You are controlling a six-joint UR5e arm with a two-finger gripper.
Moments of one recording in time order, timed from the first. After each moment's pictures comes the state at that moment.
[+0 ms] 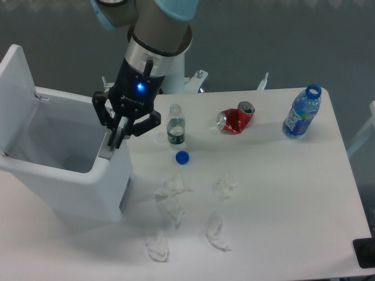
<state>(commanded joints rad) 2.39 -1.64 -1.56 -1.18 1.01 0.35</state>
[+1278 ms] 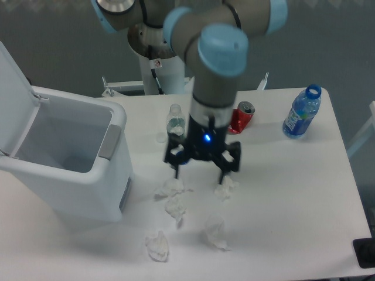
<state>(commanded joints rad) 2.51 -1.98 -1.45 -1.08 1.49 0.71</state>
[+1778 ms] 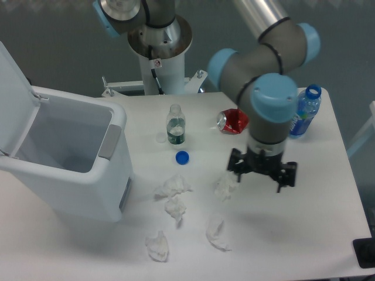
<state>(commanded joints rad) 2.64 -2.04 -1.45 -1.08 1.57 1.17</state>
